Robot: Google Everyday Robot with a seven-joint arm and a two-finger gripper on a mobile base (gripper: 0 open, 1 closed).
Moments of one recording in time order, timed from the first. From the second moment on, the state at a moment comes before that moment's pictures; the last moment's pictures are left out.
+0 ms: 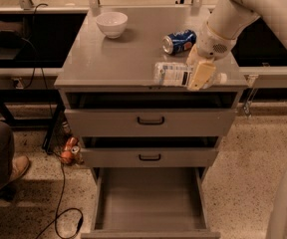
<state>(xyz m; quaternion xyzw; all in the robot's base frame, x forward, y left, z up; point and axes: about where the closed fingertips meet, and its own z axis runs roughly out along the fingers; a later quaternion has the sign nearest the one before) 0.634 -0.146 0.864 -0.69 0.70 0.05 0.16</state>
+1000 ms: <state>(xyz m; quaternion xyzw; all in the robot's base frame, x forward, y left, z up) 0.507 -0.148 0.778 -0.64 0.75 0.09 0.13</state>
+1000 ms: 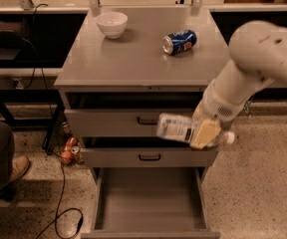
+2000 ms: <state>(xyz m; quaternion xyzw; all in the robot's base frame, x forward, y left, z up) 0.457 -0.127 0.636 -0.59 0.79 0.13 0.09</state>
